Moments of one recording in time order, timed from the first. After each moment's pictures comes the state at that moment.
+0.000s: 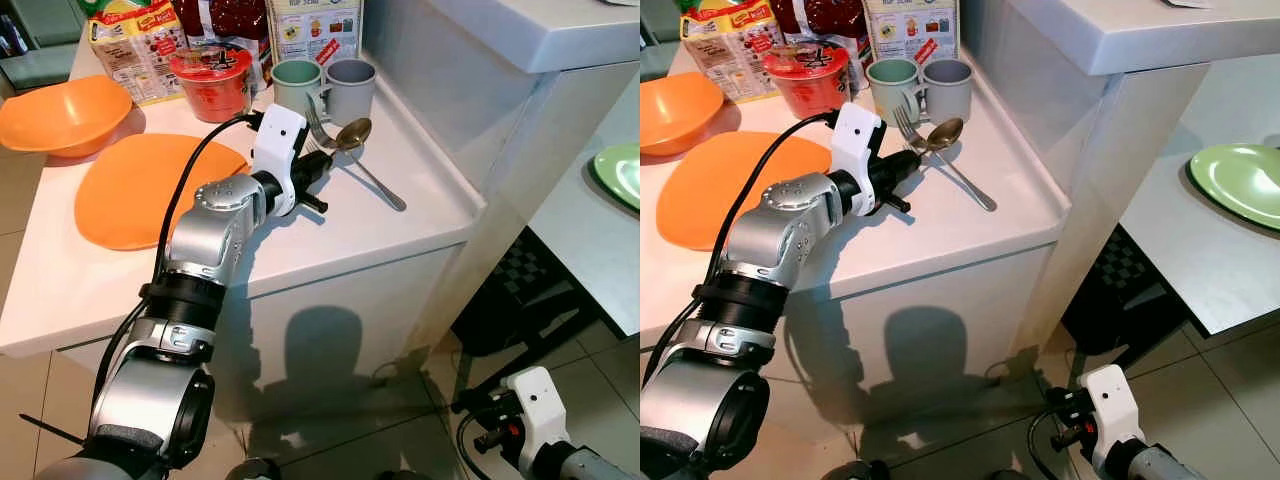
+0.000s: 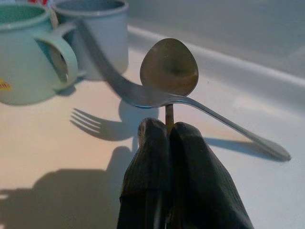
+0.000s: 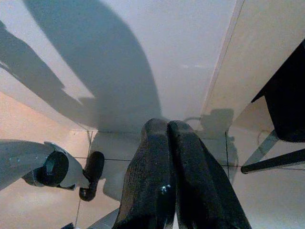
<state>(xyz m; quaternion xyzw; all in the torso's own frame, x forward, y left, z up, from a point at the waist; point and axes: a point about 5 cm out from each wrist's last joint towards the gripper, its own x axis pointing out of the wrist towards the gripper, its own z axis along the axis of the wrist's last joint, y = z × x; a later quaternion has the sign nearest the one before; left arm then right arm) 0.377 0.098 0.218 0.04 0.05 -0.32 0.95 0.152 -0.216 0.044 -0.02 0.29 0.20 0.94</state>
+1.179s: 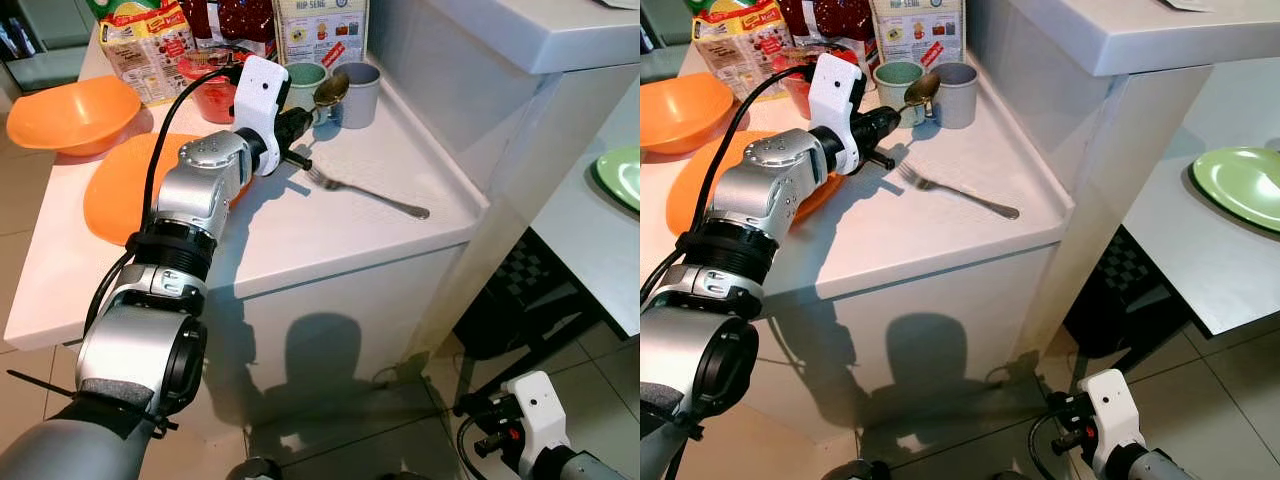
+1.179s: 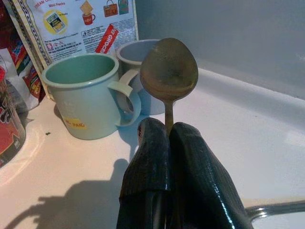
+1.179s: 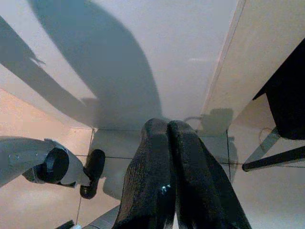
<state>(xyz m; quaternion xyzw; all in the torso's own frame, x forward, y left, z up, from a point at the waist) 0.405 0.117 0.249 0.06 0.02 -0.27 0.96 0.148 -0.217 0.038 -0.02 0.30 0.20 0.93</state>
